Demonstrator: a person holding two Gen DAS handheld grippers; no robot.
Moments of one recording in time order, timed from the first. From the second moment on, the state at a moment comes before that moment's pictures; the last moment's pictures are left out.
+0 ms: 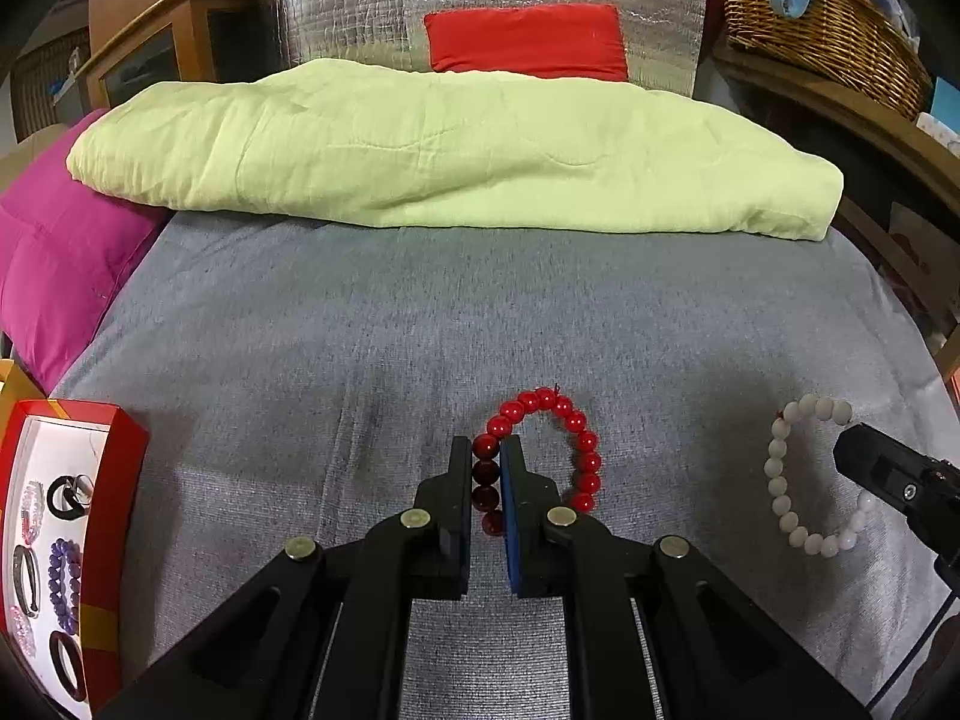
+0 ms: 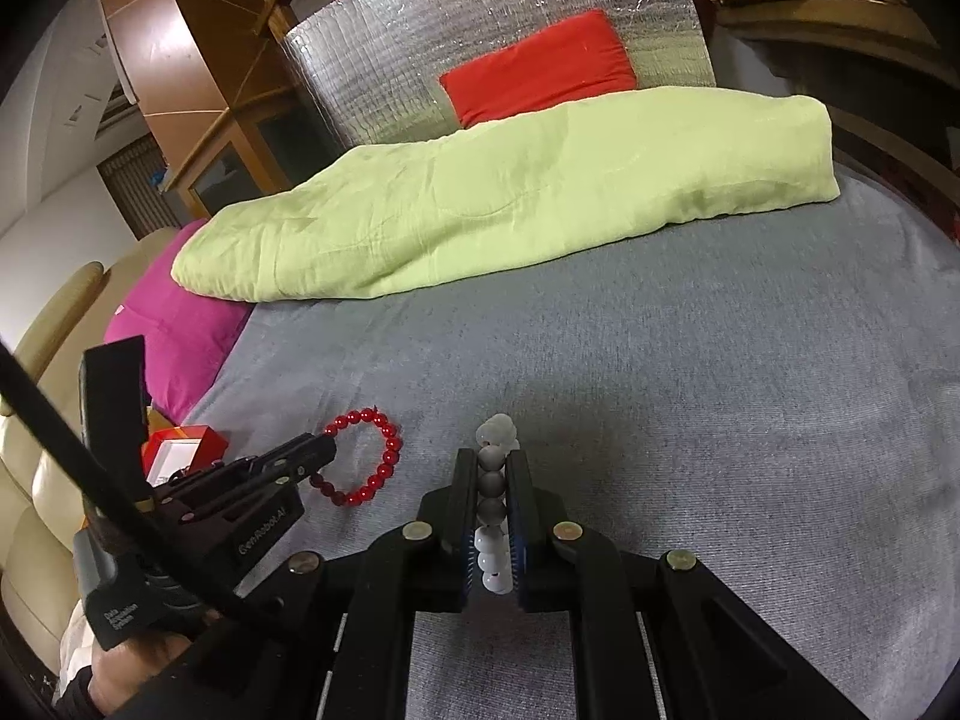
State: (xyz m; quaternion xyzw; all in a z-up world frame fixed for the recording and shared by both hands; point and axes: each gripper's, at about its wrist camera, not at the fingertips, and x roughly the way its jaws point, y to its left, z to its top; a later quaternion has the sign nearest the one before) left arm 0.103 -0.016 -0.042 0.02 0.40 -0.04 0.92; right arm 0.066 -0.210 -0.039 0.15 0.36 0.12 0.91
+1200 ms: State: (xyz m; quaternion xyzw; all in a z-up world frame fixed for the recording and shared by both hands) left arm 0.087 -0.007 -0.027 0.02 0.38 -0.03 0.92; right arm 0.057 -0.205 -0.026 0.14 0.34 0.14 0.92
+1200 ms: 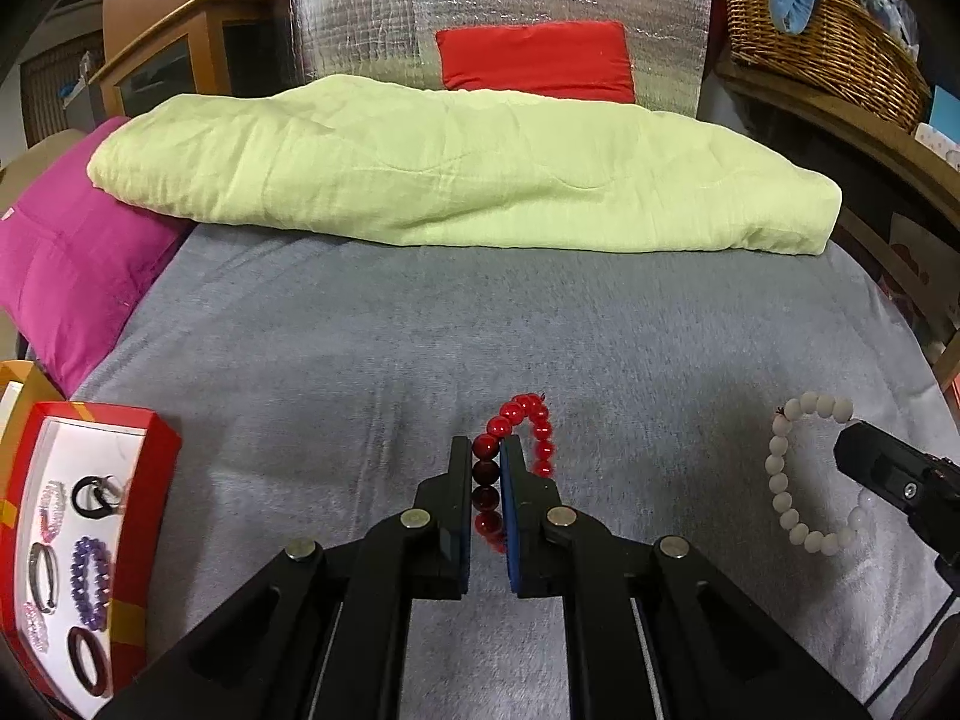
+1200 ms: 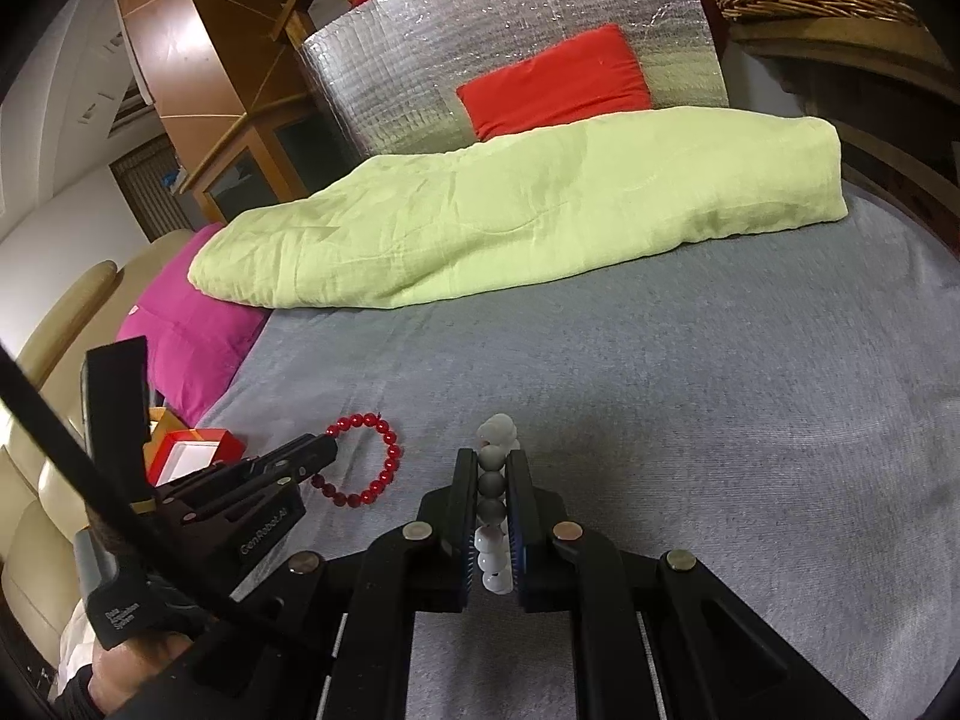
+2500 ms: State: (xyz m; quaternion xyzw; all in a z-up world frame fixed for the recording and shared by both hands) left arm -0.016 0.300 -0.005 -0.14 0.38 0.17 0.90; right arm 0.015 0.095 0.023 0.04 0.37 0.36 0.86
